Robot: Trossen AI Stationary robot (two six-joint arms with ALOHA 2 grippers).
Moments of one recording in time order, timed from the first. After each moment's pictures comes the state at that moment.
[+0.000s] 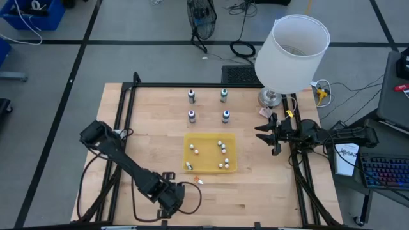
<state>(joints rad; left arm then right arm) -0.67 1.84 1.33 -0.79 0.00 -0.66 0.02 0.22 0.02 0.34 0.08 0.14</state>
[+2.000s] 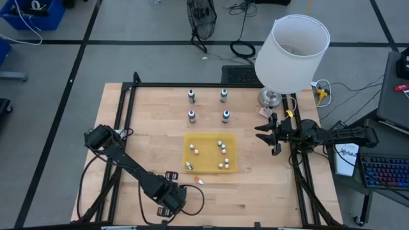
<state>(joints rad) -0.67 1.92 1.33 -0.82 -0.02 -0.53 0.02 0.22 0.02 0.34 0.08 0.14</state>
